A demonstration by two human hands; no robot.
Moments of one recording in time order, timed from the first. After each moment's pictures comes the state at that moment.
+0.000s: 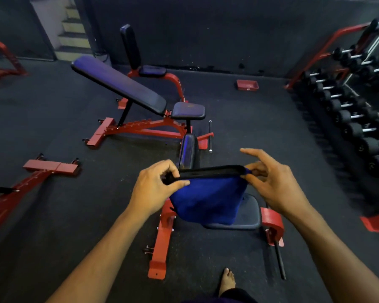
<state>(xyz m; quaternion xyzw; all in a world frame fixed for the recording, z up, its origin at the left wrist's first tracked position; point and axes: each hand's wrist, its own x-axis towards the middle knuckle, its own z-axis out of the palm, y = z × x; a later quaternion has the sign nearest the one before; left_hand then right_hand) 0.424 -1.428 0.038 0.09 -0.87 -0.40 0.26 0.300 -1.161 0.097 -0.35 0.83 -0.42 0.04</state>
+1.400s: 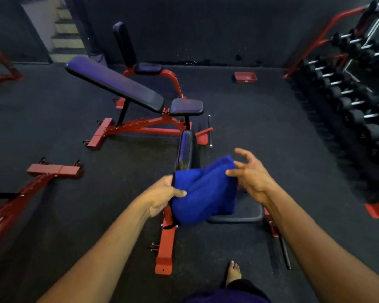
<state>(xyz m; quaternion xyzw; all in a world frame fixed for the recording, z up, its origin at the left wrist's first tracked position) 0.401 -1.417 0.016 0.23 -0.65 -0.72 -0.09 0.265 -1.202 0.036 -0.08 0.64 -0.71 0.30</state>
